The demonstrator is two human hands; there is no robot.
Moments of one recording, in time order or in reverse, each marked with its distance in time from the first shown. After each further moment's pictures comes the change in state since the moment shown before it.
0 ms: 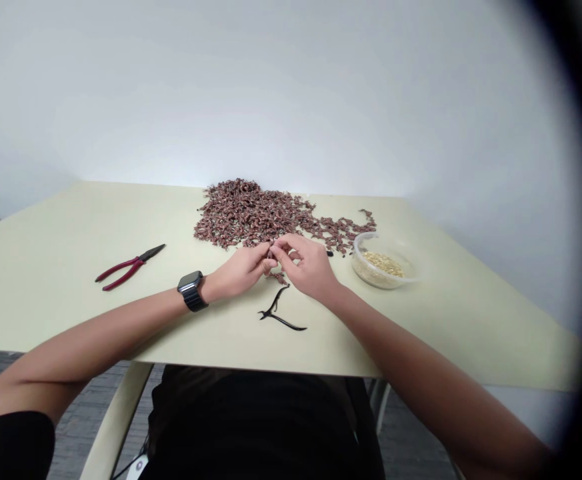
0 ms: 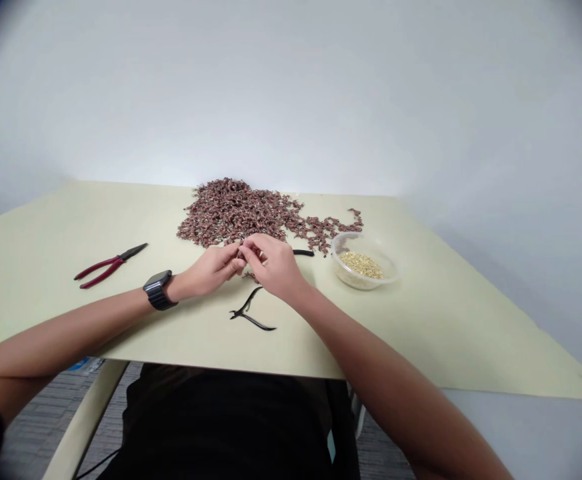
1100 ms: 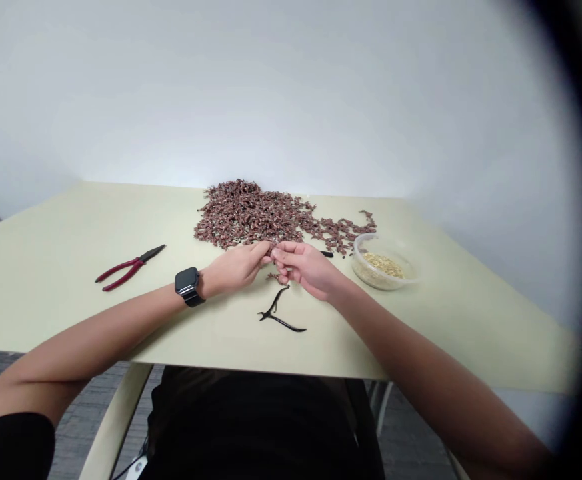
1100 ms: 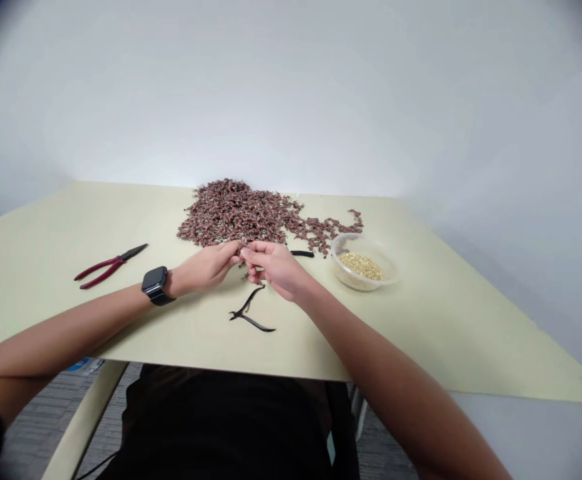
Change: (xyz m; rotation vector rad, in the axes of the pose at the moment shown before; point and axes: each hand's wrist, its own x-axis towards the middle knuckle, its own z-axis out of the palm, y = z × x) left_hand 0.001 -0.015 -0.009 0.321 -0.041 0.127; right_hand 0.006 0.004 -0.003 0.784 -0.284 0.551
